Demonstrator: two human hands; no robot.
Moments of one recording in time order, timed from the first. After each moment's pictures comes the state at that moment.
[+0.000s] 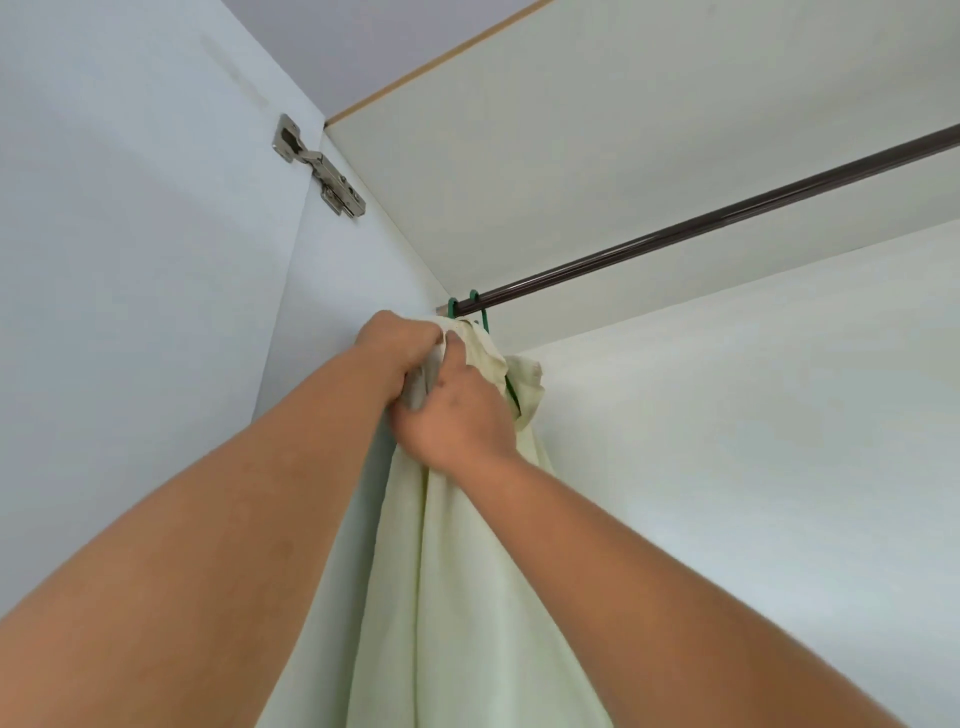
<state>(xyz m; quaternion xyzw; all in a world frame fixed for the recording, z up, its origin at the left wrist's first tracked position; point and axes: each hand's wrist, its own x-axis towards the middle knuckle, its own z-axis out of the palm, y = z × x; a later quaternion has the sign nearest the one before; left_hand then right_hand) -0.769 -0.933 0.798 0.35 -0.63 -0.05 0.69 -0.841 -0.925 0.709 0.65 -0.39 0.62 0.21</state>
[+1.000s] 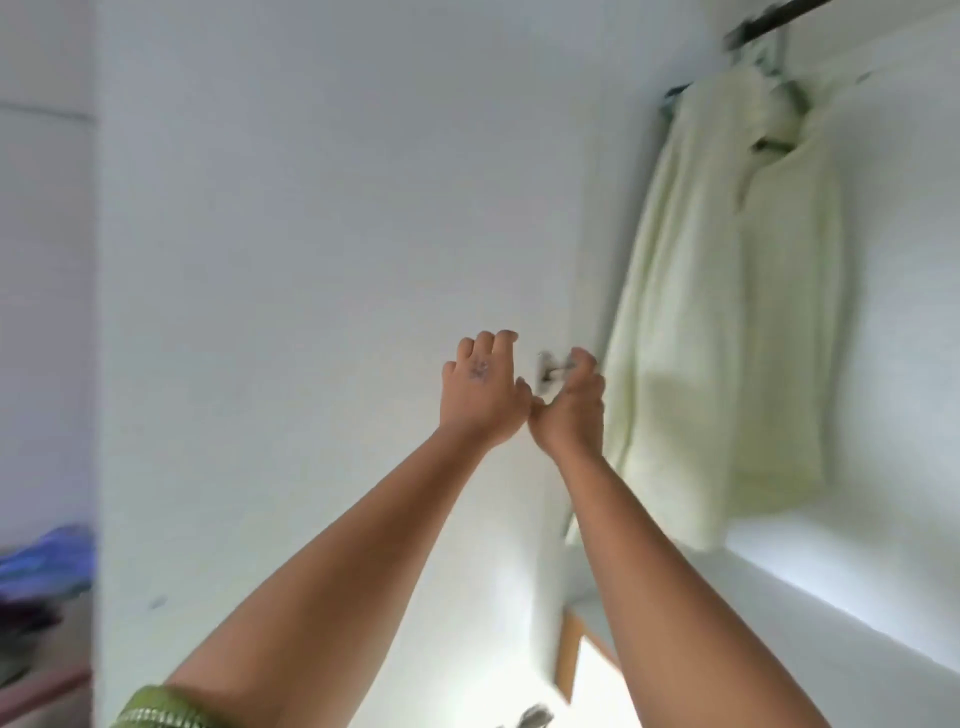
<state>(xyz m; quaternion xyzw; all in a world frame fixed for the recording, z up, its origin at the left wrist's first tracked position) -0.696 -0.647 0.409 0.66 -0.54 0.26 0.45 -0.780 -0.707 0.395 0.72 -0.36 0.57 -0.18</state>
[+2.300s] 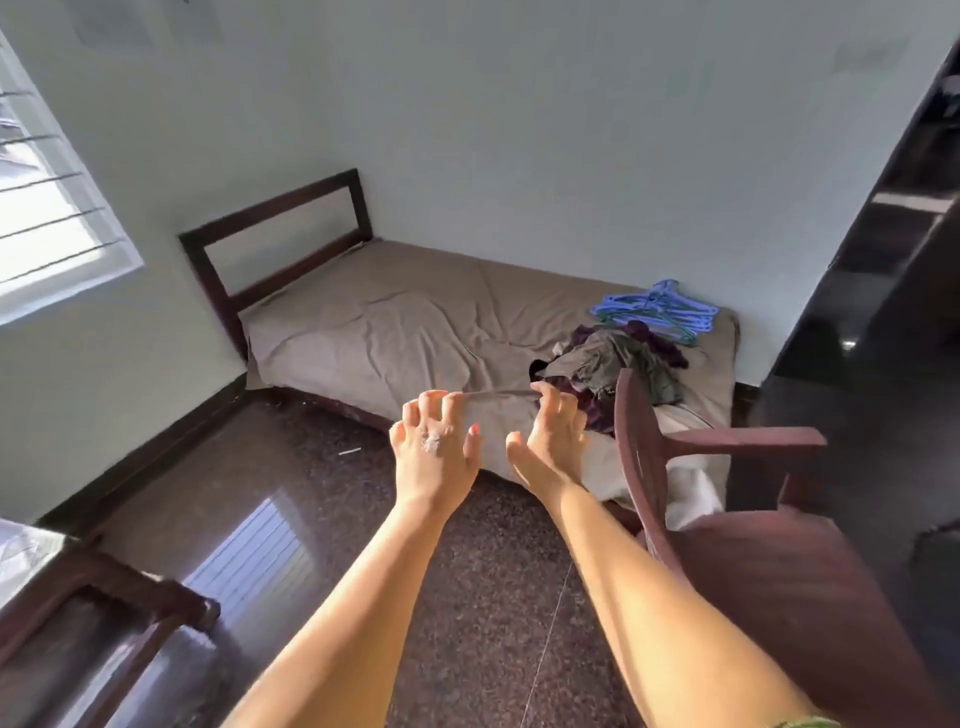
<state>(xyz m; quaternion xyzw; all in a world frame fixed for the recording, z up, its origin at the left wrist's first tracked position) -0.163 0.116 0.050 0.95 -0.04 0.25 0.16 -0.141 -0.028 0.027 0.90 -0.06 0.16 -0.39</state>
